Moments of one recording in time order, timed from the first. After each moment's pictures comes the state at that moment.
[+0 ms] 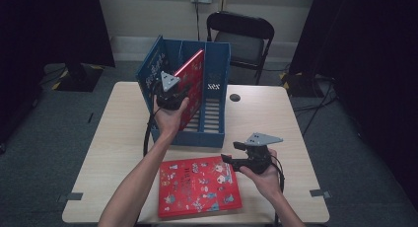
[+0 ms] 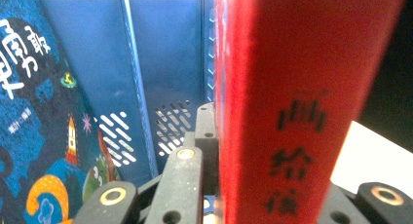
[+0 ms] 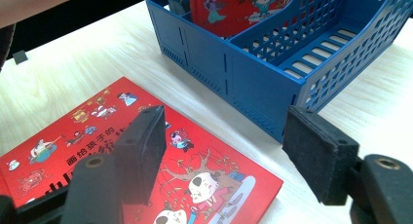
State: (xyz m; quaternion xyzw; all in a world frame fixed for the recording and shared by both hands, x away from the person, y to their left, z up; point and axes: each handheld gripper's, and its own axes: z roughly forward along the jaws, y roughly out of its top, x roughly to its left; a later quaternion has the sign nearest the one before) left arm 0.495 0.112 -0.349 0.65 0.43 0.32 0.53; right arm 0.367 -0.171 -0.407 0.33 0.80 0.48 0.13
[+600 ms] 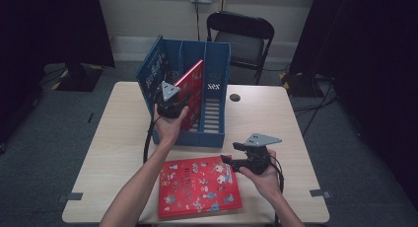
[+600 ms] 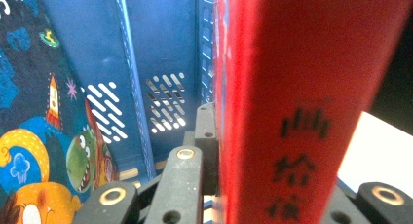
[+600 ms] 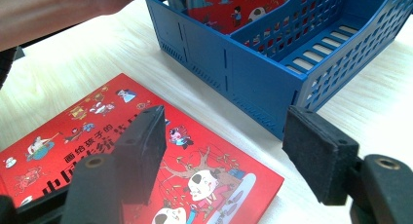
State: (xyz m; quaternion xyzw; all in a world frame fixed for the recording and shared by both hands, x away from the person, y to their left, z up) left arm 0.490 0.114 -0.377 0.67 0.43 0.31 0.53; right arm 0.367 -0.170 -0.410 0.33 0.80 0.47 0.13
